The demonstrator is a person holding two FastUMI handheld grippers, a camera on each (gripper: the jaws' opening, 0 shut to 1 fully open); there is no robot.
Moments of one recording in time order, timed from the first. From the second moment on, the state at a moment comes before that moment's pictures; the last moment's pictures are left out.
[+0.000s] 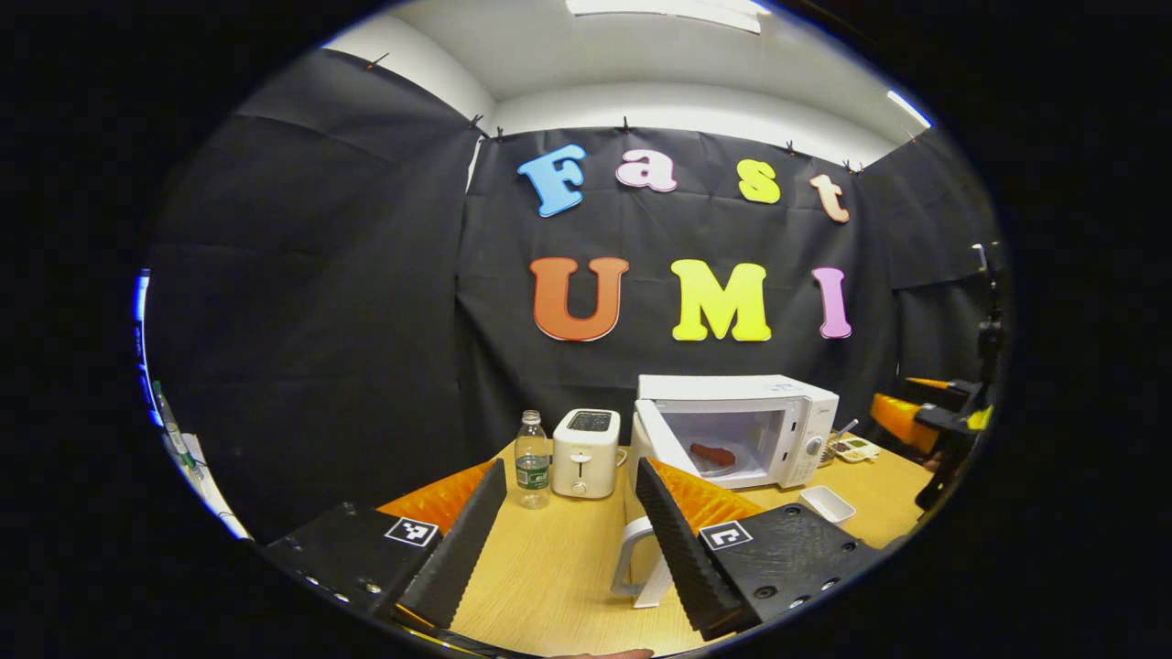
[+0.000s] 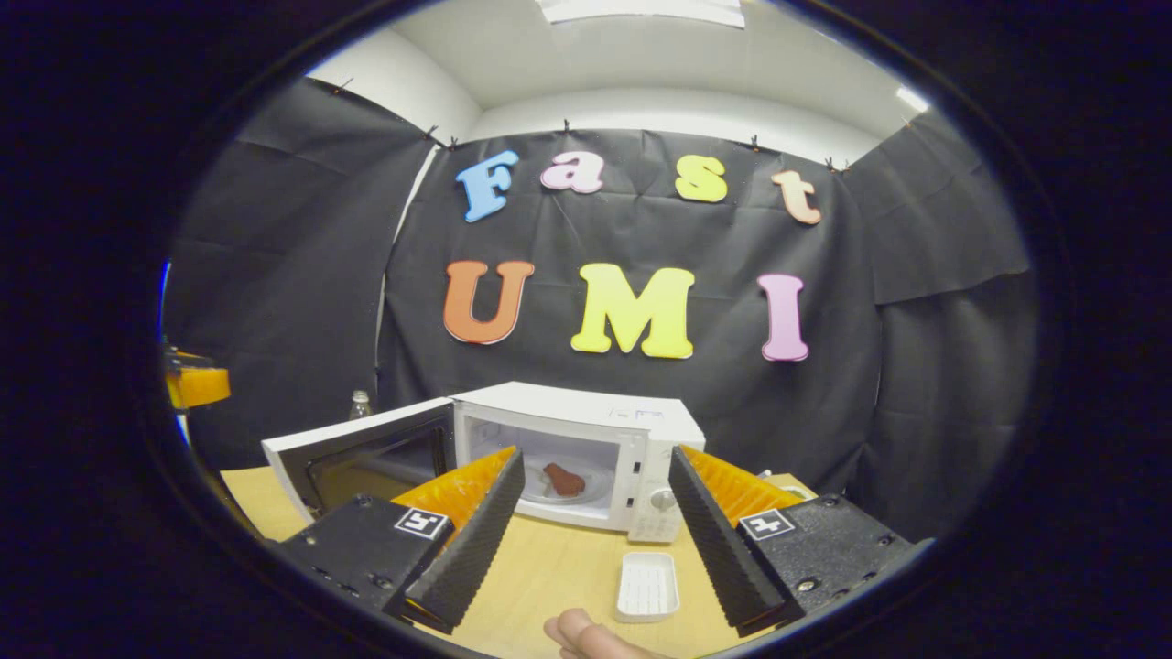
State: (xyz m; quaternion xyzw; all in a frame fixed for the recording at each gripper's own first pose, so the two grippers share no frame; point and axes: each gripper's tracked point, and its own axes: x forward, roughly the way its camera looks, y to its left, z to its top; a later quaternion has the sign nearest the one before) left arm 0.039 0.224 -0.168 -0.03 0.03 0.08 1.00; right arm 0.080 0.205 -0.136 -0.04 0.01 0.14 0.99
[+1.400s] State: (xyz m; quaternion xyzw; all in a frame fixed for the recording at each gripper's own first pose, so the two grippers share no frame) left arm 0.109 0.142 -0.295 -0.05 0.08 -0.08 0.99; right arm -0.037 0.097 -0.104 -0.02 -0.01 0.13 0.99
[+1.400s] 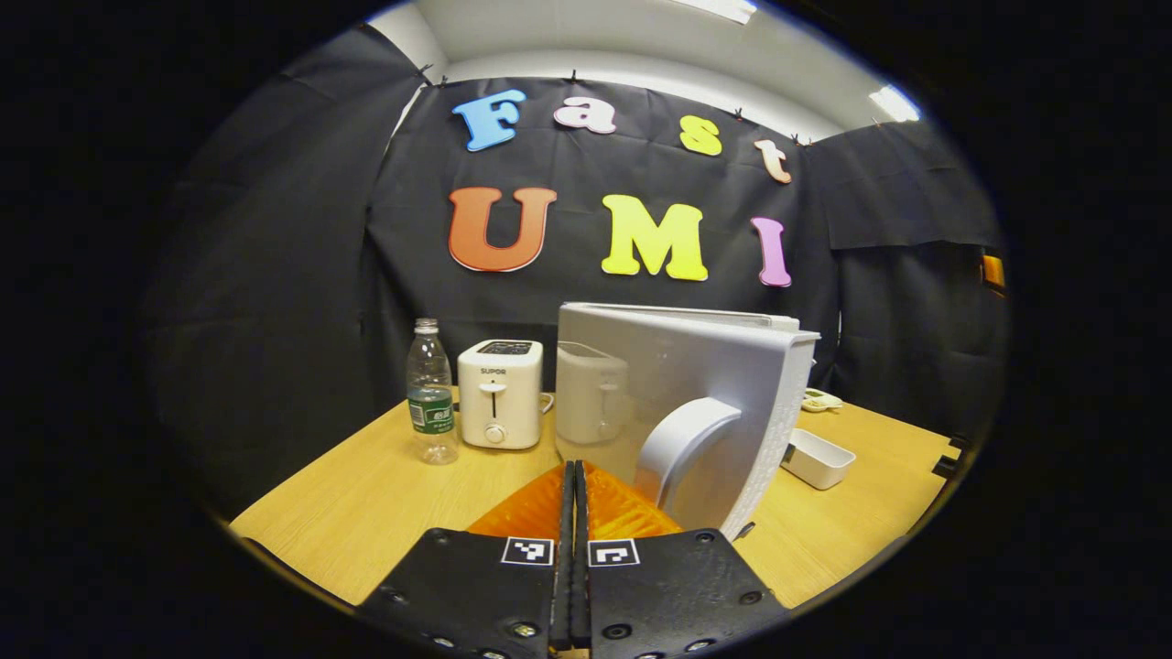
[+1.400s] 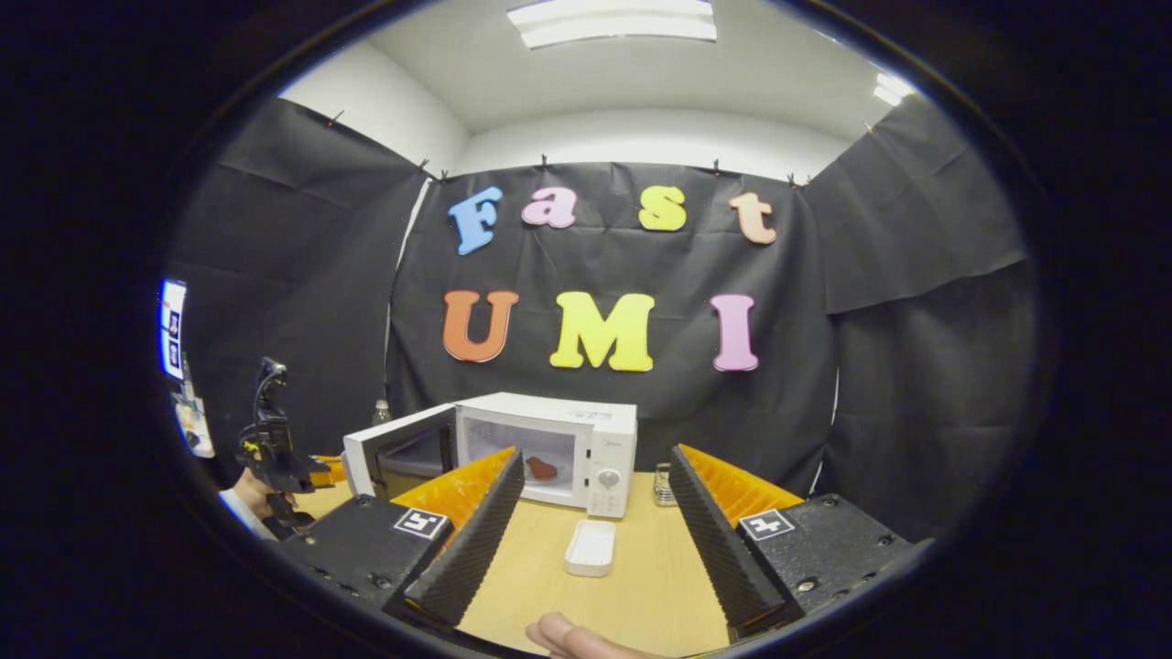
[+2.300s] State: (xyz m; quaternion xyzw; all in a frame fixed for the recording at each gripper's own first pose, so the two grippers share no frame) left arm 0.177 -0.003 -0.300 -0.03 0.09 -0.16 0.98; right arm -0.050 0.046 -0.093 0.01 -0.02 0.11 0.99
